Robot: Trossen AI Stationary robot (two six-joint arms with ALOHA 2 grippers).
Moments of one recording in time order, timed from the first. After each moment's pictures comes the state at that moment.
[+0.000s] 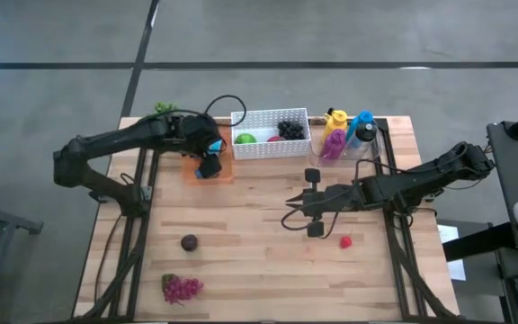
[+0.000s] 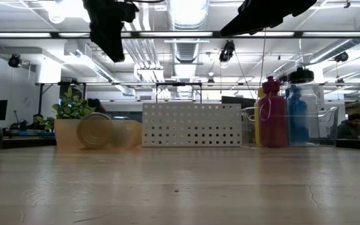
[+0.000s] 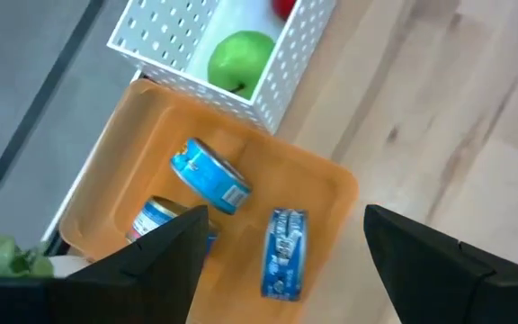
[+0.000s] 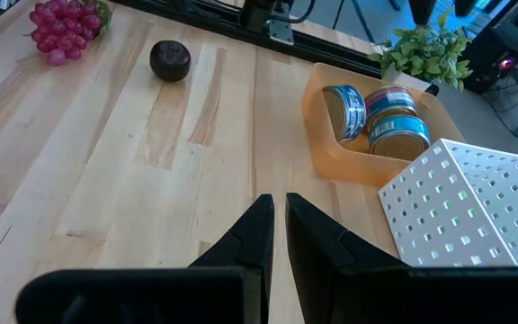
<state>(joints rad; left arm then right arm) 0.30 1.39 1.39 -1.14 -0.25 -0.12 0.25 1.28 0.85 -0.09 0.34 -0.11</state>
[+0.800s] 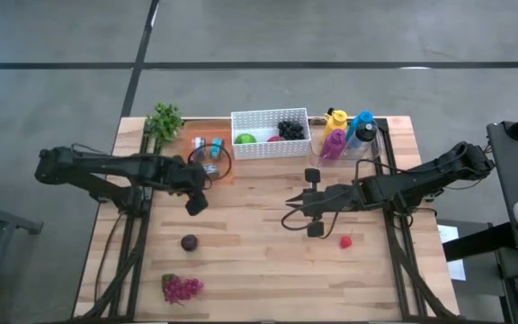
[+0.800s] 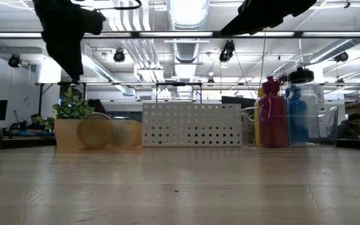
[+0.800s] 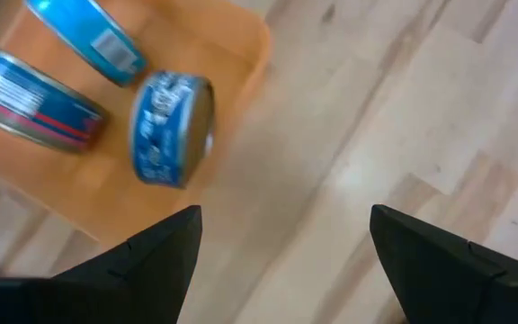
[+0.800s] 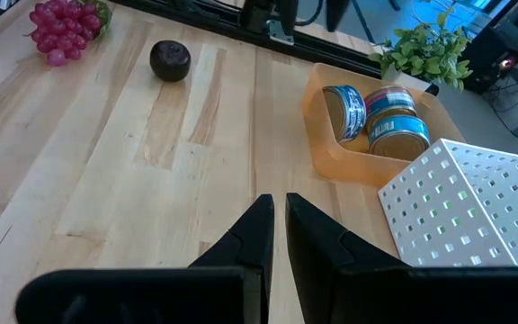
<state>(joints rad) -0.03 1.17 0.99 -1.07 -0.25 -0.55 0.25 1.28 0.85 -0.09 0.34 -0.11</state>
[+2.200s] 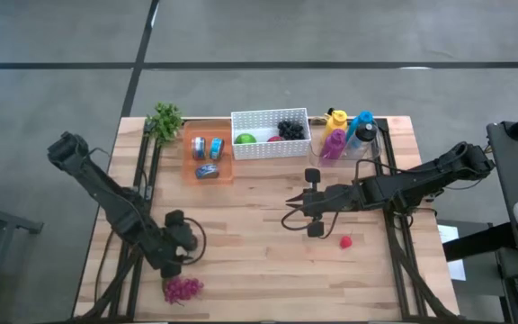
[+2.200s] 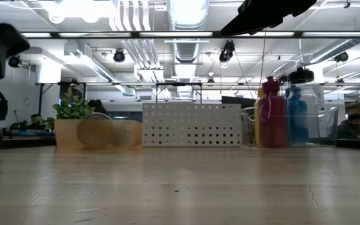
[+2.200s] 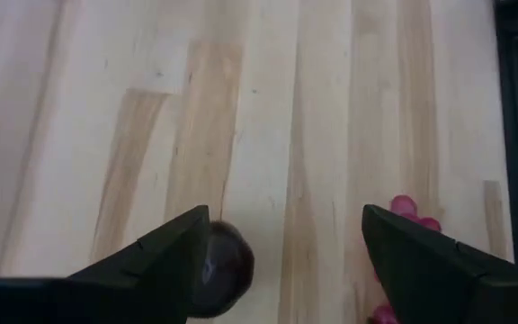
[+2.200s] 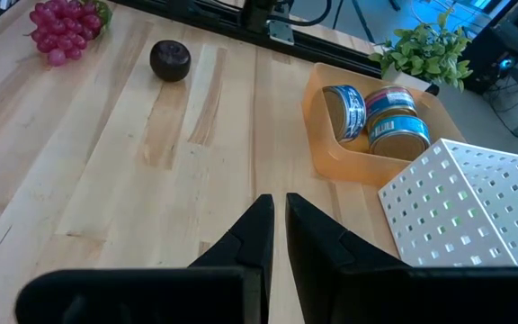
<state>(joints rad) -0.78 1.18 0.78 -0.71 -0.30 -0.82 0.25 1.28 0.85 -0.09 0.34 -0.11</state>
